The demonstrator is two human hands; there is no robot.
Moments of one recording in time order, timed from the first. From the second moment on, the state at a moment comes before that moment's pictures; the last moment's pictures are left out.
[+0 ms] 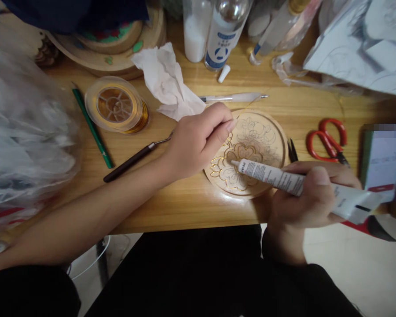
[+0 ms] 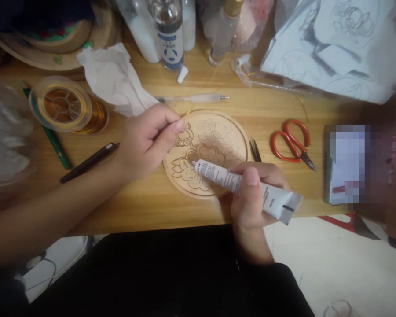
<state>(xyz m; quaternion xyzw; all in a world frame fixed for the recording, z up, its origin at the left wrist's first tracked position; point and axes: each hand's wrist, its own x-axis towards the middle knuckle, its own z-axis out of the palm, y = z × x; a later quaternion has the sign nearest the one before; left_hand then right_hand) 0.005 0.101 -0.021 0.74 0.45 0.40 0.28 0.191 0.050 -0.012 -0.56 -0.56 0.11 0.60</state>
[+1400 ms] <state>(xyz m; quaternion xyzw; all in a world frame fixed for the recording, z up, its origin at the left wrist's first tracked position) 0.005 0.100 -0.020 0.74 0.46 0.40 0.29 0.186 0.058 -0.015 -0.56 -0.52 0.05 0.64</state>
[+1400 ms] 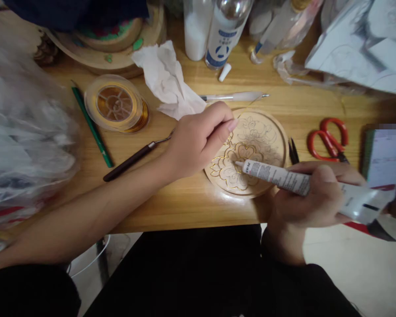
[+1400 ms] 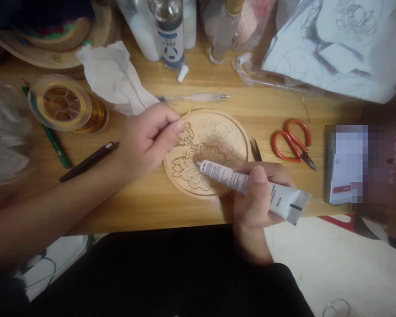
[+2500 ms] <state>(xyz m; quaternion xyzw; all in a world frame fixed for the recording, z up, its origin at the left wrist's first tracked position) 0.005 0.100 -0.017 0.74 0.45 0.40 0.30 0.188 0.061 -0.007 -0.58 -0.39 0.19 0.69</state>
